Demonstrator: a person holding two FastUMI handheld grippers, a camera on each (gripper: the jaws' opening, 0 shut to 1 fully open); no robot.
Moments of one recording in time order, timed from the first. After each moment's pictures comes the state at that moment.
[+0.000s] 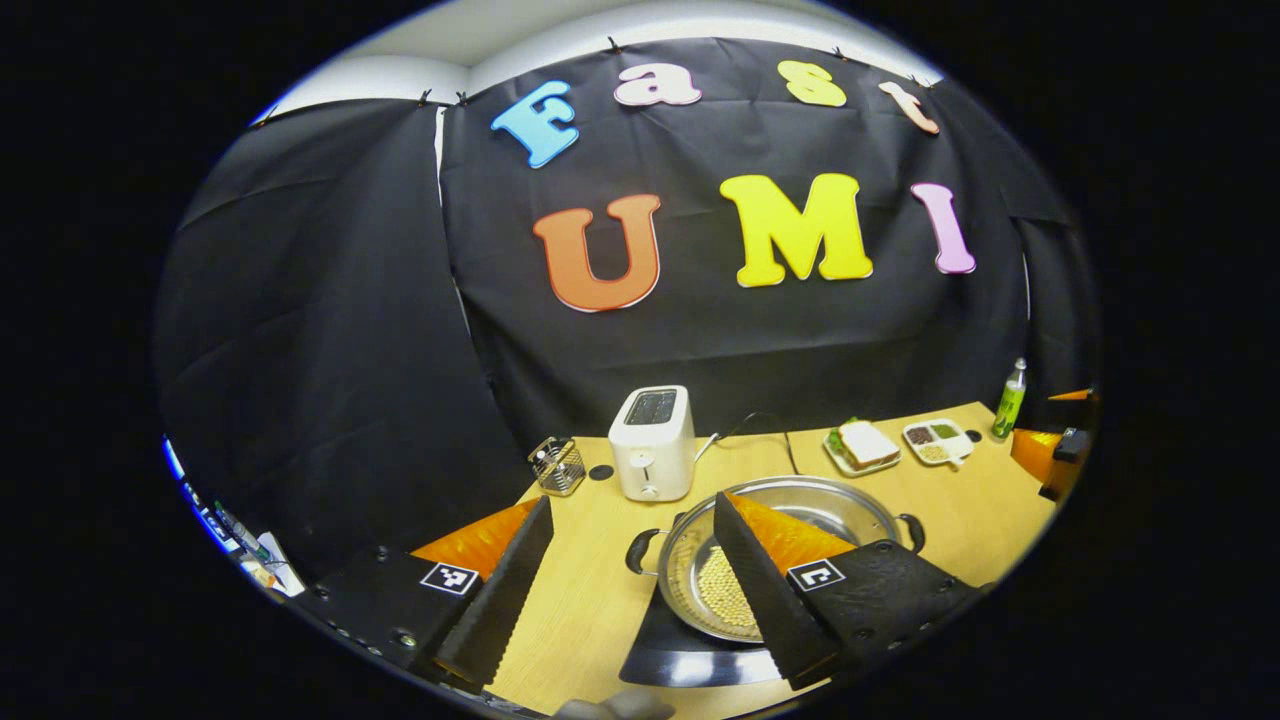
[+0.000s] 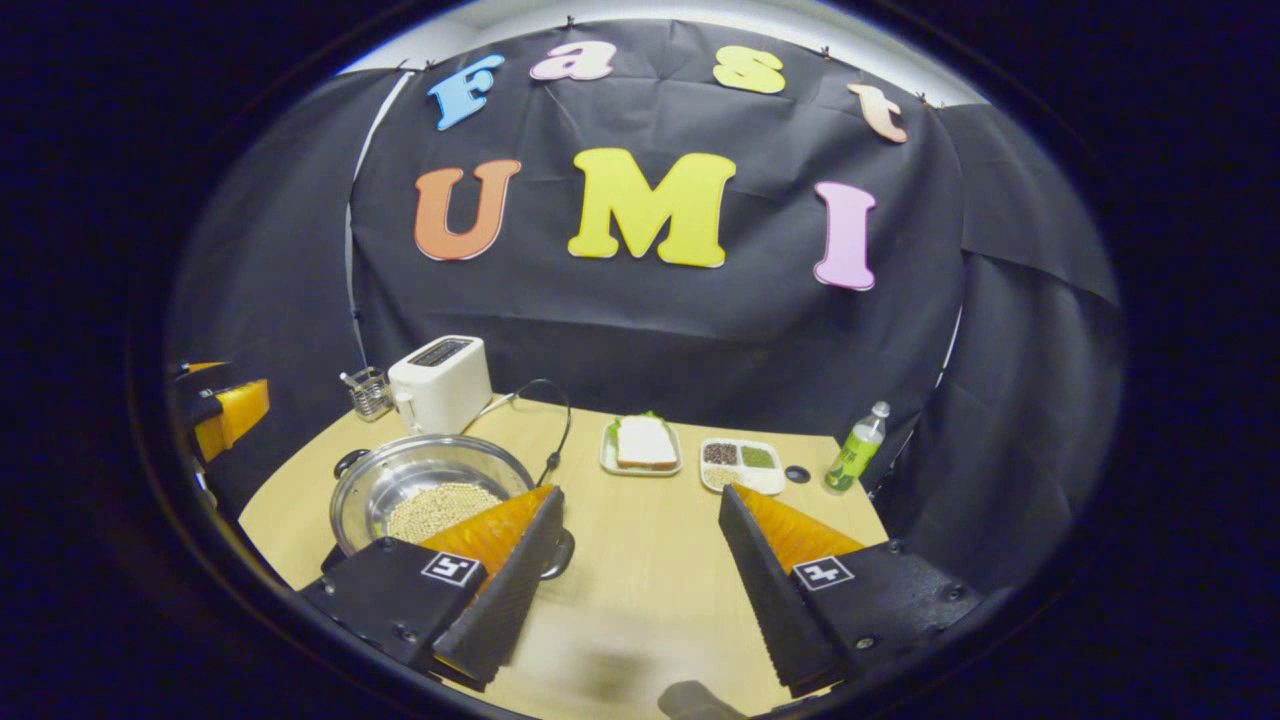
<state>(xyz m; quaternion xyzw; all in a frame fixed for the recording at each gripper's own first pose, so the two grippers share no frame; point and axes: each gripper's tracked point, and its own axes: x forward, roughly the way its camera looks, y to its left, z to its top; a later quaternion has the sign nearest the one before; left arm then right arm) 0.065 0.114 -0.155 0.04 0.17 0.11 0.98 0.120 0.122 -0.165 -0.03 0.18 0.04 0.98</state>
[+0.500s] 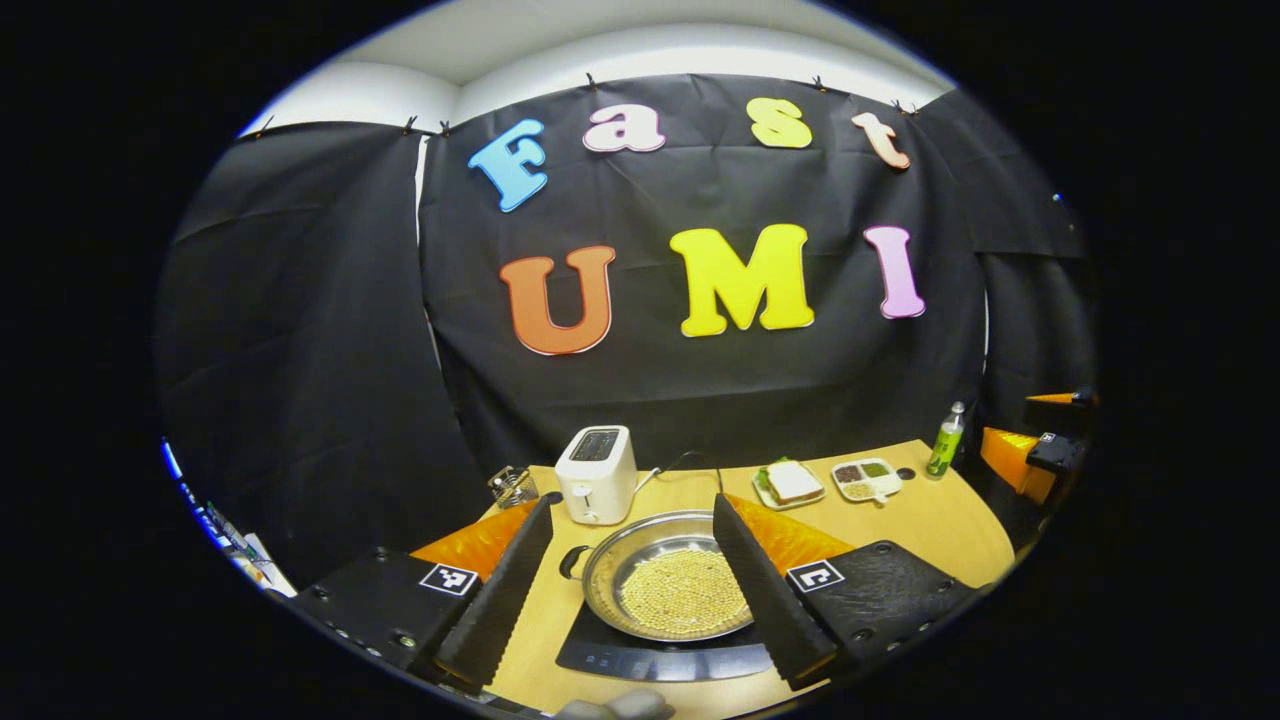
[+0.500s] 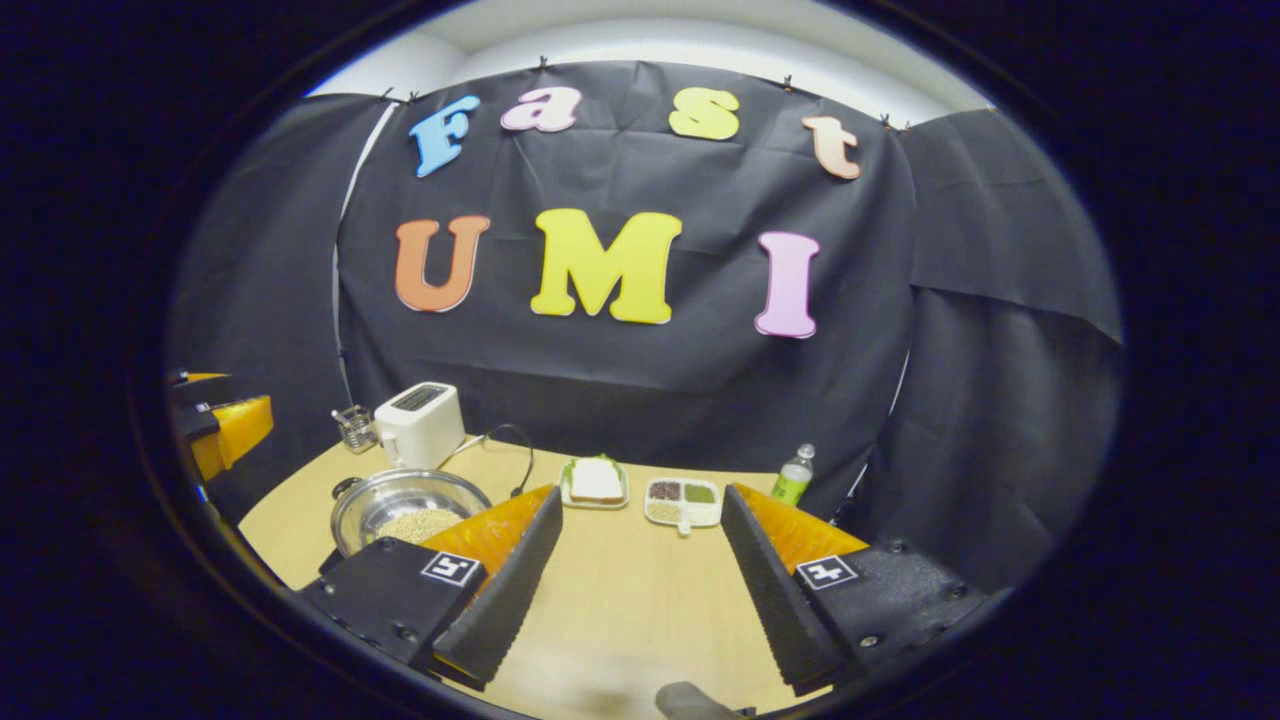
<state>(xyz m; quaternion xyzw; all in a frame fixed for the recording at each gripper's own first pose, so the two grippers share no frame) 0.033 0.027 -0.080 0.03 0.13 0.06 0.99 0.071 0.046 -0.085 -0.02 0.12 0.00 0.99</state>
